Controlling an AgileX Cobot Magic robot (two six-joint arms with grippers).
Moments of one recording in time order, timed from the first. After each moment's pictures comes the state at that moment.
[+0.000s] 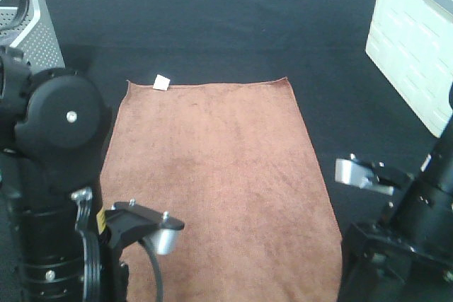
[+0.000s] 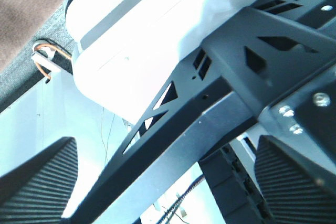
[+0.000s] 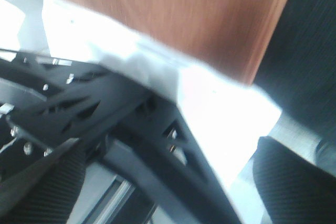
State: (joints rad) left arm -0.83 1.72 -0.88 -0.43 1.12 0.01; right arm 0.27 1.67 -0.64 0.52 1.01 -0.38
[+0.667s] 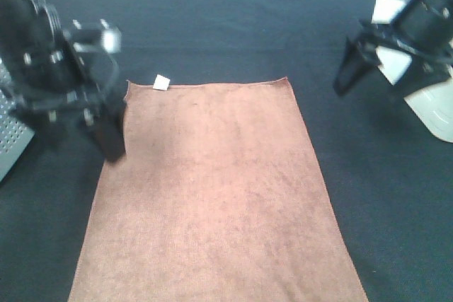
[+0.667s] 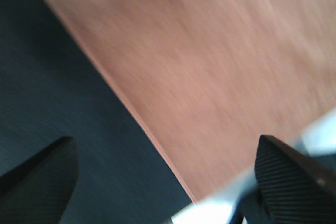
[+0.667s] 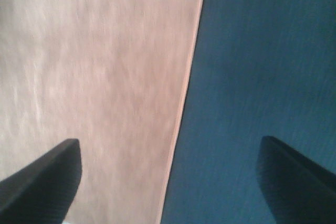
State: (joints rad) left arm -0.31 1.83 -1.33 -0.24 1.15 0.17; right arm 0.09 1.82 -1.39 0.35 1.07 -0.25
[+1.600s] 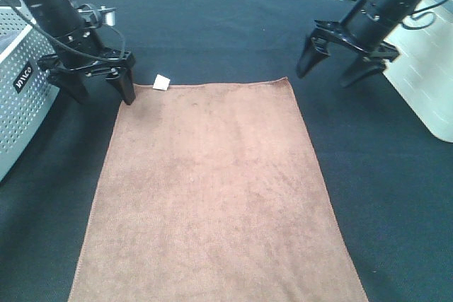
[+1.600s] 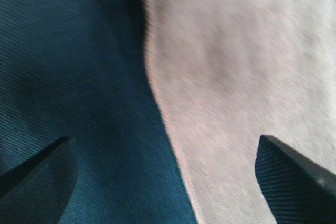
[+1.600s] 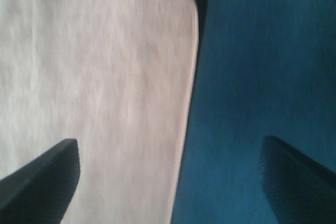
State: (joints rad) left arm -0.12 2.38 -1.98 -0.23 1.15 0.14; right arm 0.09 2.22 -1.77 0.42 1.01 -0.28
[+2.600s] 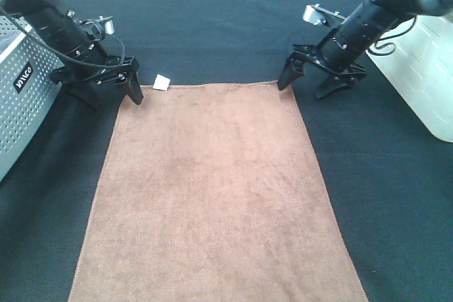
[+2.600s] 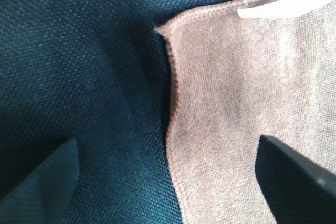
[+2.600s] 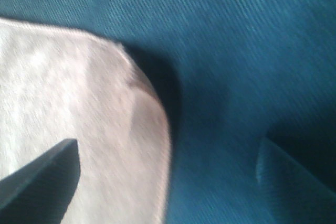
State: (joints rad) left arm -0.09 2.49 -2.02 -0.35 1.02 0.19; right arm 0.10 2.49 -1.97 0.49 0.91 -0.33
